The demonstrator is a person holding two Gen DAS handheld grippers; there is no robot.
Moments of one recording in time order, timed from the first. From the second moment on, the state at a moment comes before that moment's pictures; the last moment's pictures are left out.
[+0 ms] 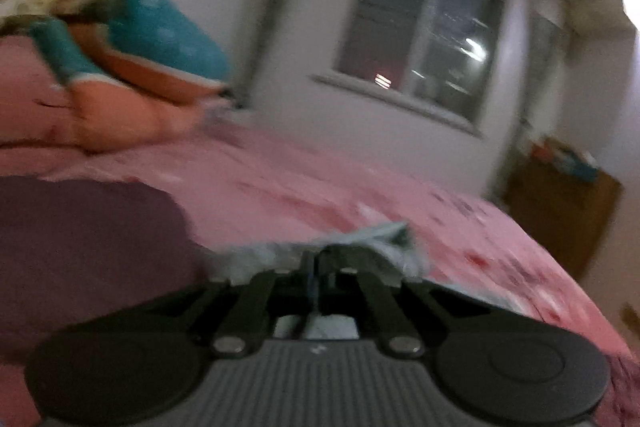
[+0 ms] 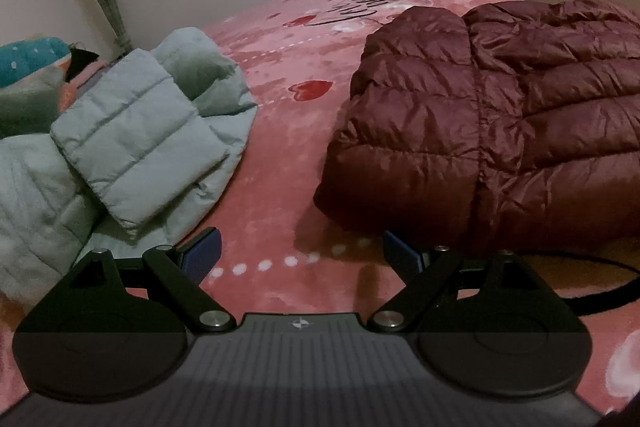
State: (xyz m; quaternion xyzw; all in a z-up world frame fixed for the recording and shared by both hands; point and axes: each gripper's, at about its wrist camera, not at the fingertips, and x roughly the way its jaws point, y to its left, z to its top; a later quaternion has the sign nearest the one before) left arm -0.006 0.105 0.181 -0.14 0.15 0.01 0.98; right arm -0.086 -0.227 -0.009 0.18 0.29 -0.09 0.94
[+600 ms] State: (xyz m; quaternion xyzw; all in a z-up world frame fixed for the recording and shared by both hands) left arm -0.050 0.088 0.150 -0.12 0.21 -0.07 0.97; right arm -0.077 -0.219 -0.010 0.17 0.30 -0.08 0.94
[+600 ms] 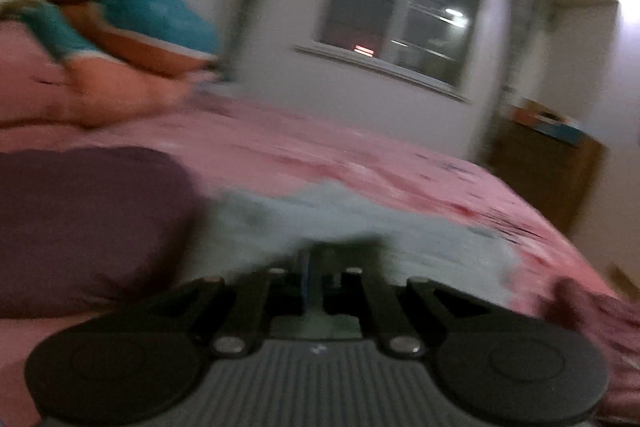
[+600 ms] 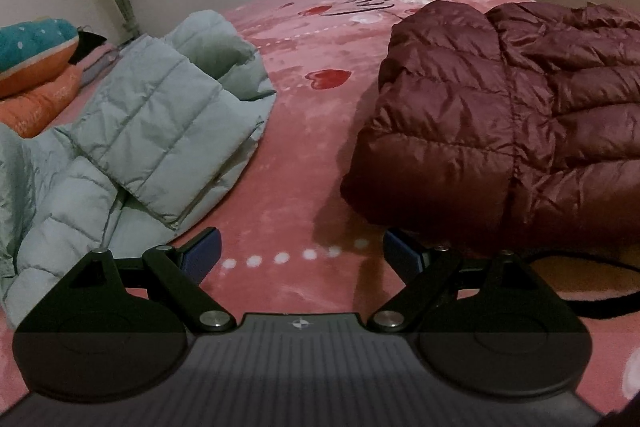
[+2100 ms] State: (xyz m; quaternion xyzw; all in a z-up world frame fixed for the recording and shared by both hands) left arm 0.041 0.248 0.148 -0.17 0.19 0.20 0.94; right arm -0.043 -0.211 -0.027 0.14 0.33 -0.07 0.93
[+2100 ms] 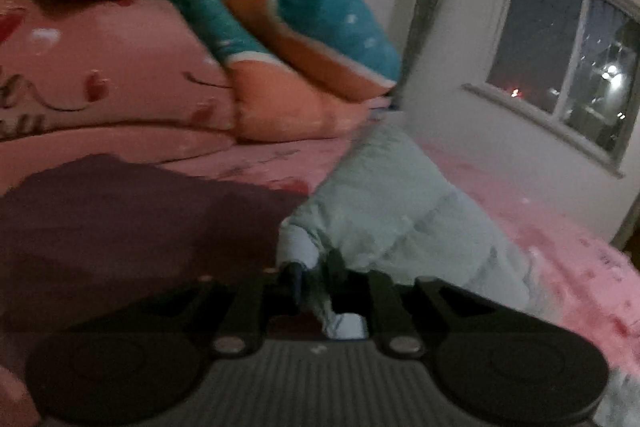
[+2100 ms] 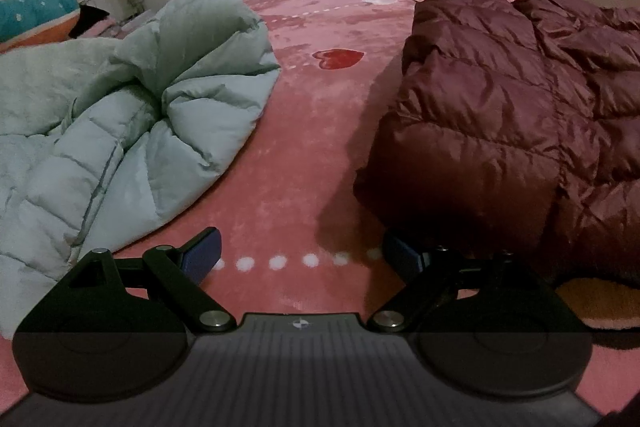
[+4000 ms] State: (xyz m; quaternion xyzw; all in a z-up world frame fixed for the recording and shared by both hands) left arm -0.011 0.177 0.026 -0.28 0.25 -0.01 0.93; right arm 0.042 -0.210 0.073 0.10 0.09 -0.07 0.99
